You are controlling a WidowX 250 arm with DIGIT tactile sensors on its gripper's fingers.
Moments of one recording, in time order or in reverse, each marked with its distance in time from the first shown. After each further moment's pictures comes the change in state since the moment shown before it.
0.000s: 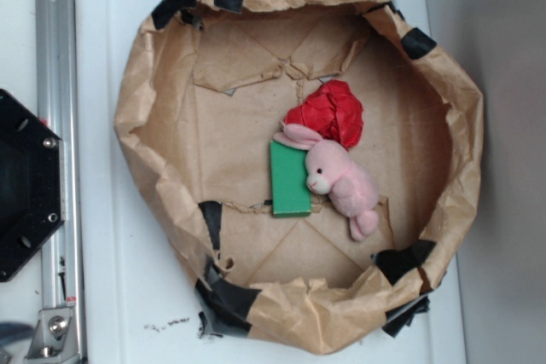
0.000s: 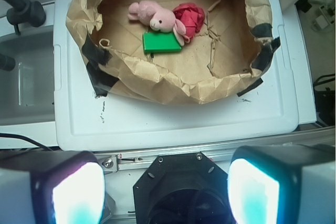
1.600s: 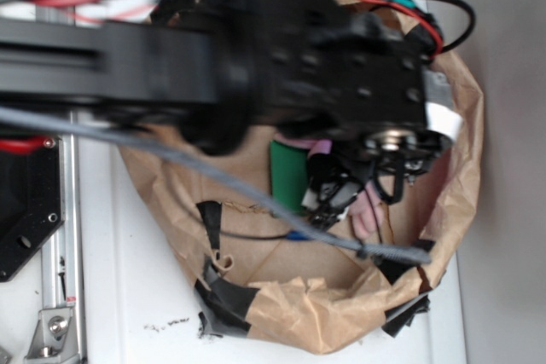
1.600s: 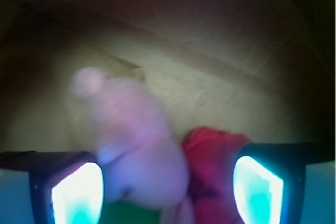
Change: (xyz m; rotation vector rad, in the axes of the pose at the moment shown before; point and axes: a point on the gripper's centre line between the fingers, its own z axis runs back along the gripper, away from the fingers) arm 0.168 0.007 -0.199 0.027 0.033 -0.496
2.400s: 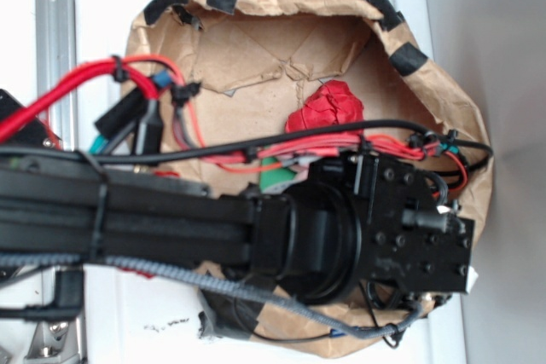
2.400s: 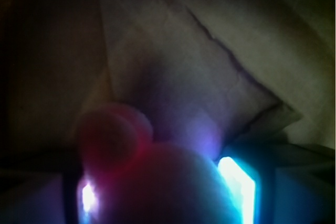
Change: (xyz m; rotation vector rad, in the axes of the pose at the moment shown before) arm 0.013 -0.076 -0.029 -0.068 0.197 -0.306
